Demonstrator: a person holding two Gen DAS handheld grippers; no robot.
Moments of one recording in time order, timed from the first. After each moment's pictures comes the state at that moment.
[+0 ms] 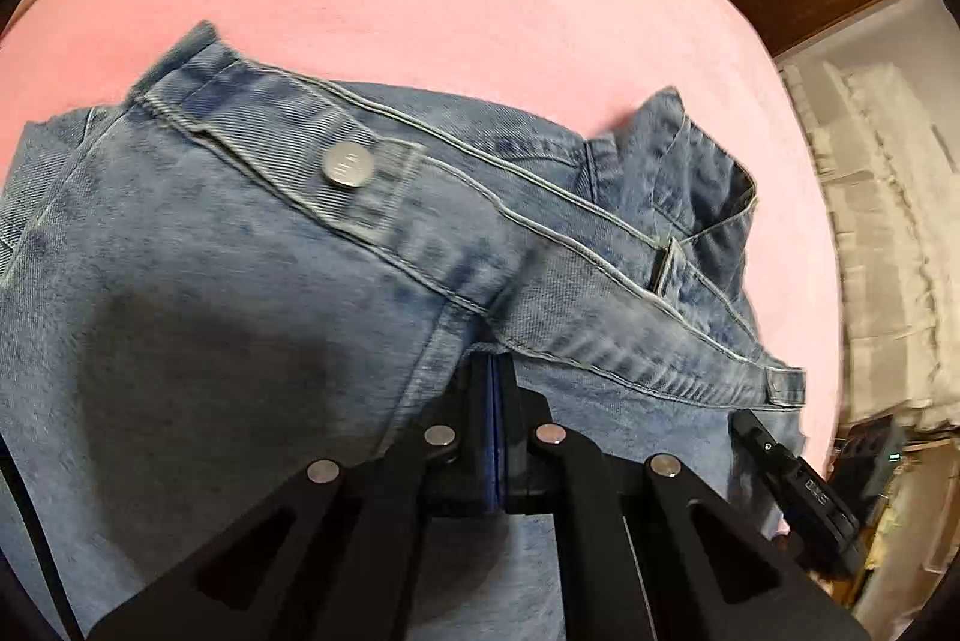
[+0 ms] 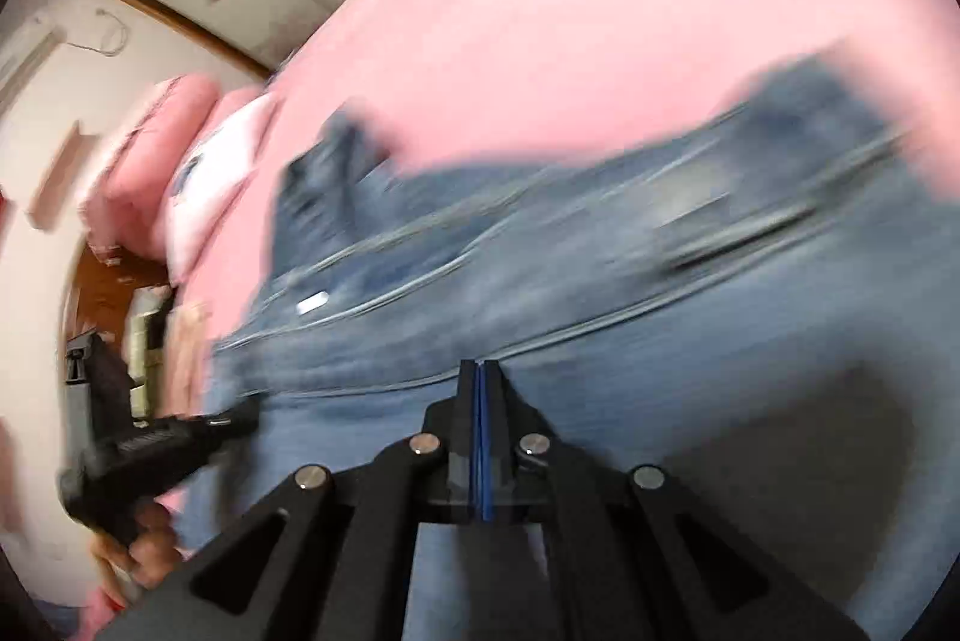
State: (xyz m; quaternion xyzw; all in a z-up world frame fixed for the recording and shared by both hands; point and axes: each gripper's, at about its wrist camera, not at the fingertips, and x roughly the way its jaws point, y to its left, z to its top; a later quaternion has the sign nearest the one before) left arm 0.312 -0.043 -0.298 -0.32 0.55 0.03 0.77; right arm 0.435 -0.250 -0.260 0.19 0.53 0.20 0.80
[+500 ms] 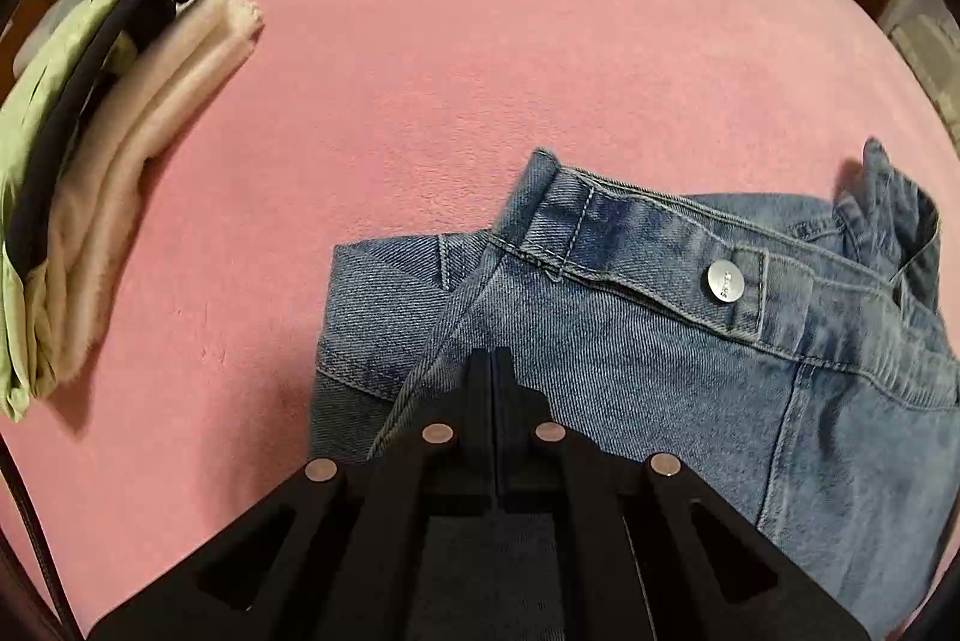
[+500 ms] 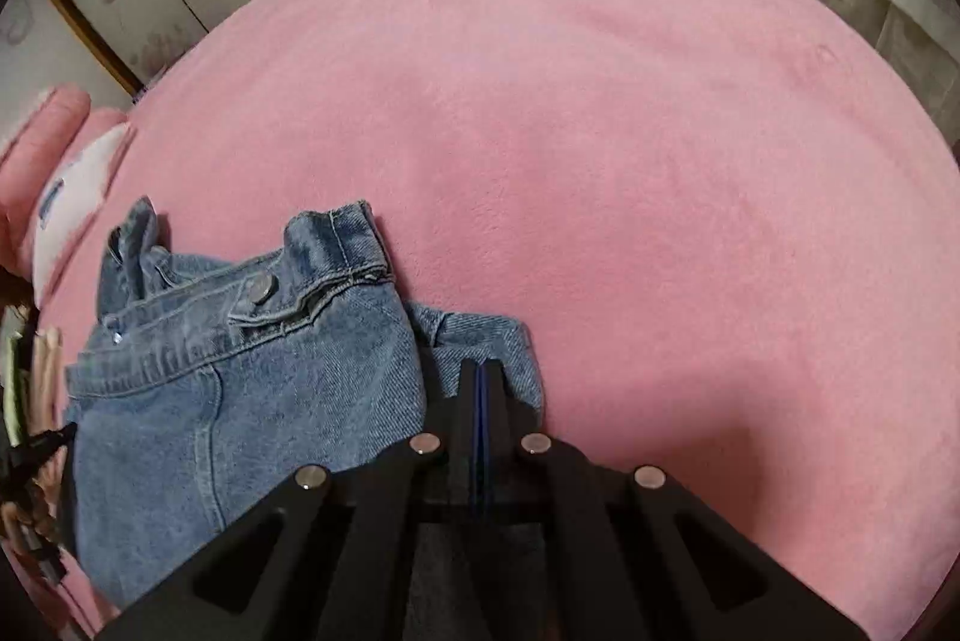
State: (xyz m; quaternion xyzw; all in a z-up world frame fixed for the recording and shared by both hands) left arm 0.287 0.039 -0.297 -0.13 0.56 0.19 0.80; right arm 0.428 -0.357 -0.238 0.09 0.53 0.04 0.84
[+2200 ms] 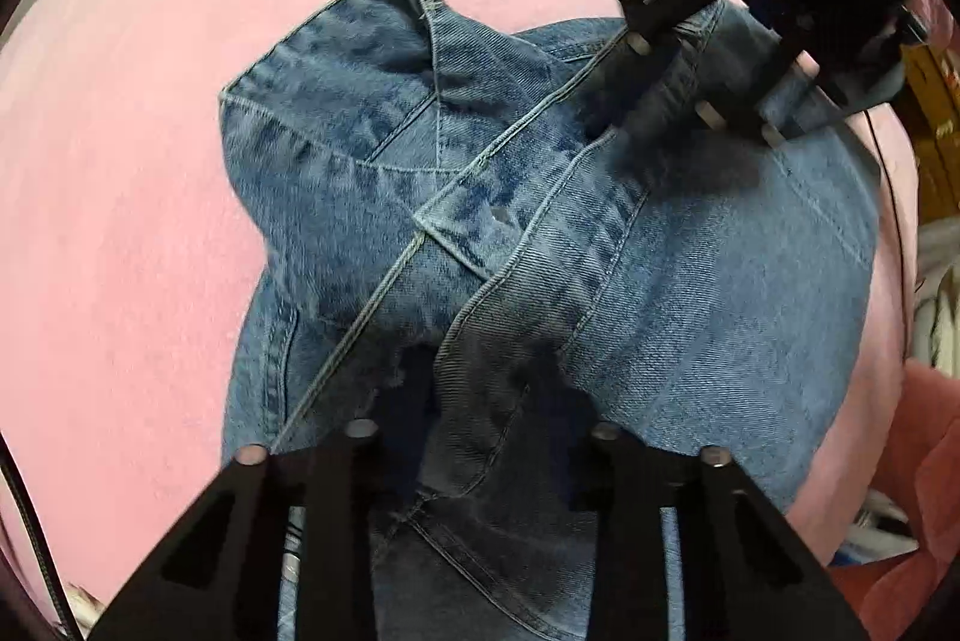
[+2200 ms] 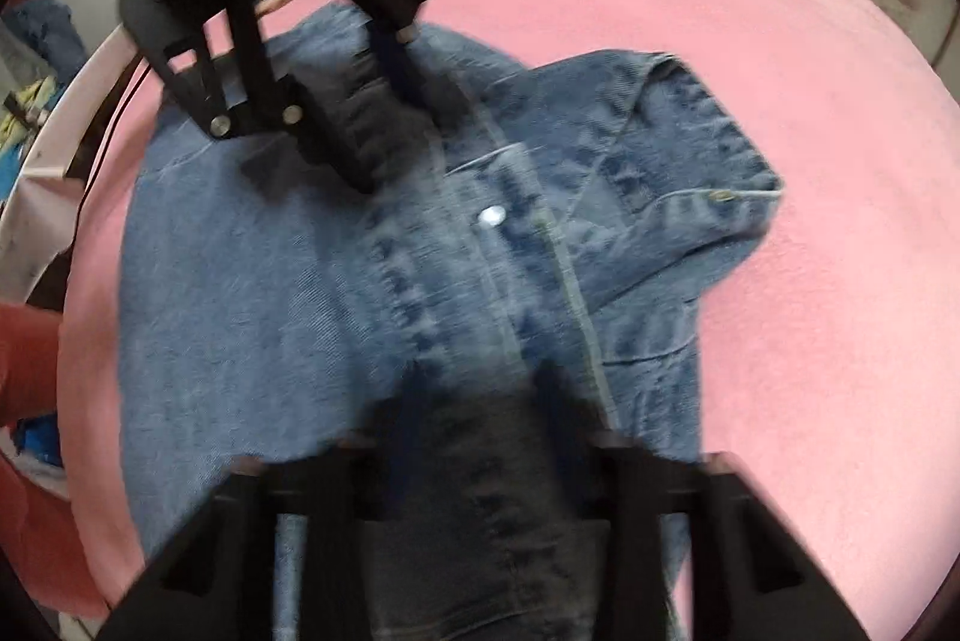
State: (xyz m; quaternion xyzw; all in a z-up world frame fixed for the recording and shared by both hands) left arm 0.392 -0.160 -0.255 0.18 0.63 -0.33 0.68; right arm 0.475 -0.114 -0.227 -0.33 0.48 0.55 0.61
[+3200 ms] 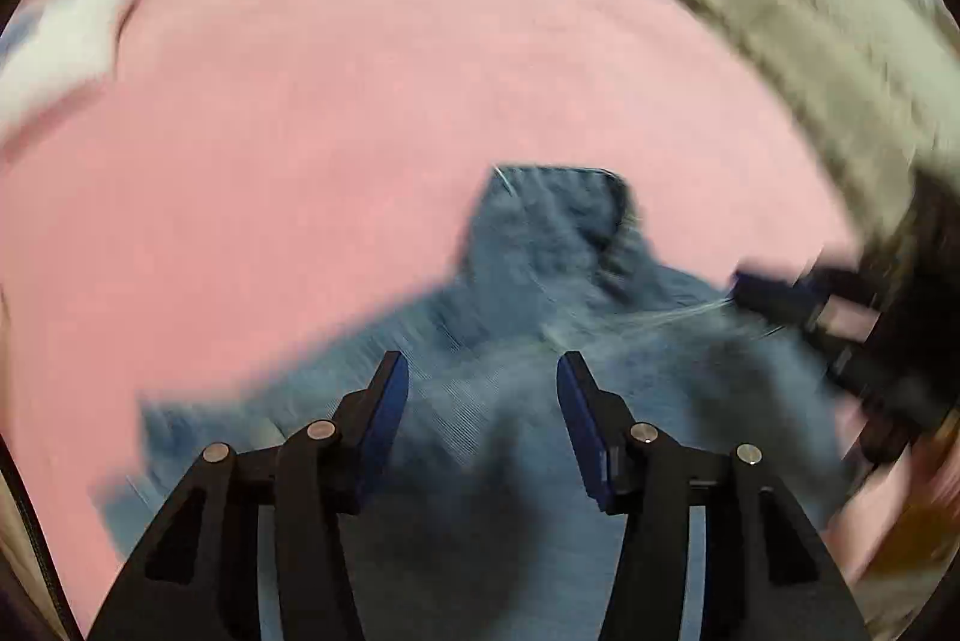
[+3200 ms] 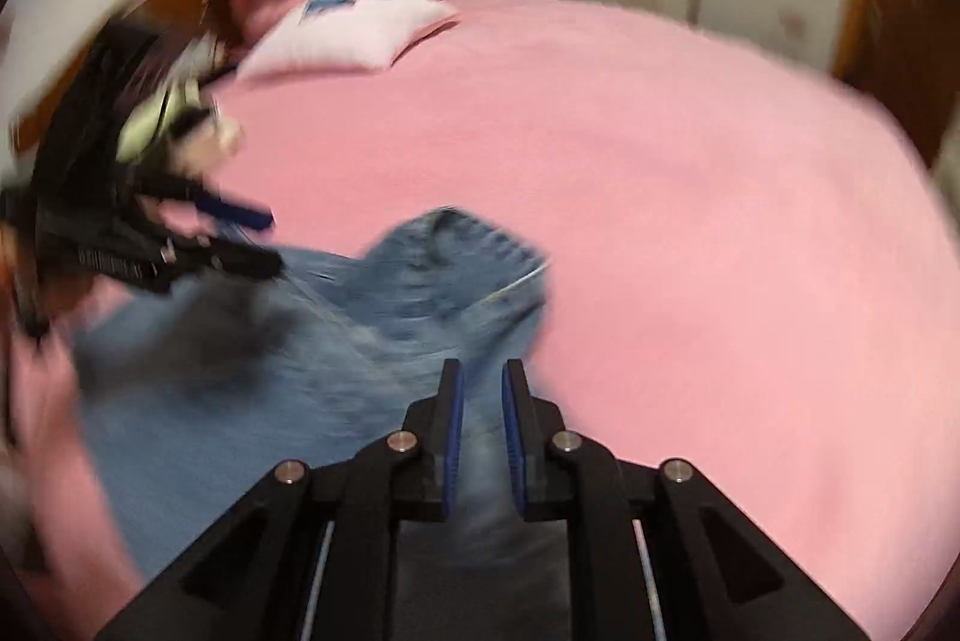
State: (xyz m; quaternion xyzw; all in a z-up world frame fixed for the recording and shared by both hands) left arm 0.332 -0.097 -0.206 -0.13 0.54 -0.10 0.83; right arm 0.474 -0.145 -0.156 -0.12 0.44 0.37 0.81
